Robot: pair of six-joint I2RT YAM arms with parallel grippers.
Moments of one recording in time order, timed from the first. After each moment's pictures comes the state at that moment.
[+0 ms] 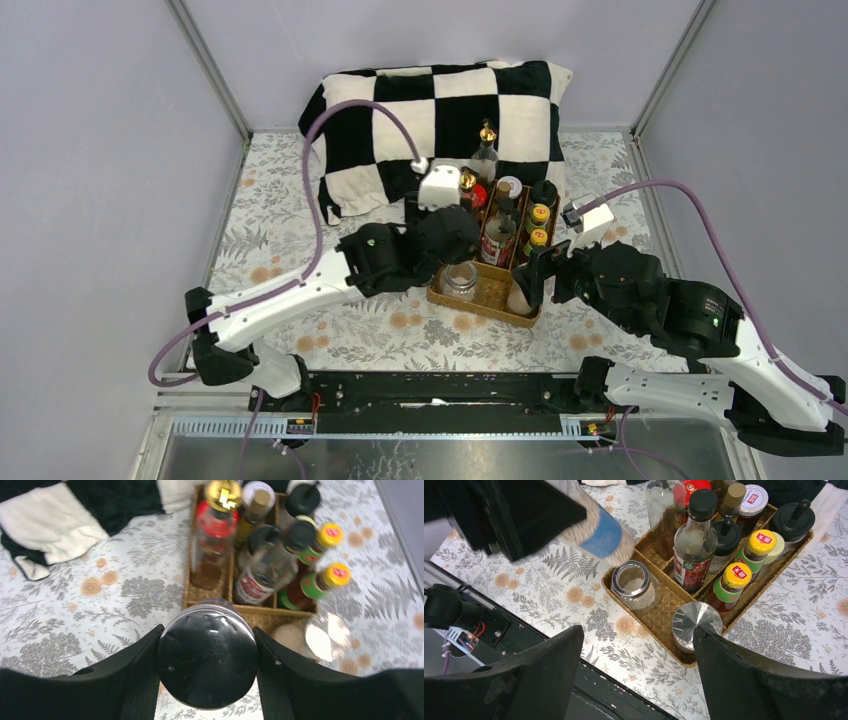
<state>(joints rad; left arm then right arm) -1.13 1.48 1.61 -0.85 -0.75 -0.68 1.11 0.77 1.26 -0.99 0.48 0.41</state>
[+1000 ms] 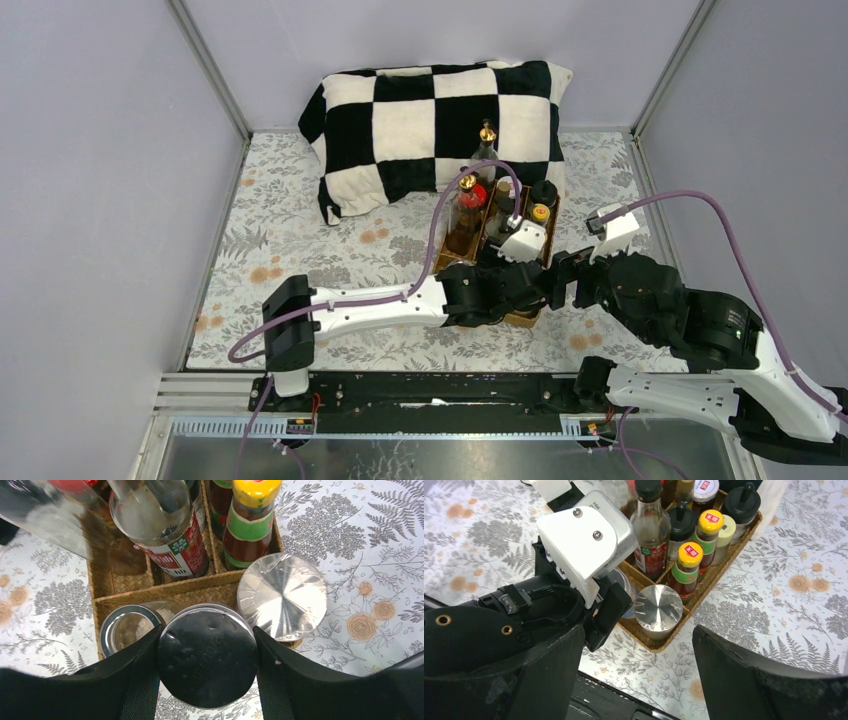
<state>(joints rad) -1.31 1.82 1.60 -0.59 -0.70 -0.54 1.10 0.69 1.25 -1.08 0.58 0.41</state>
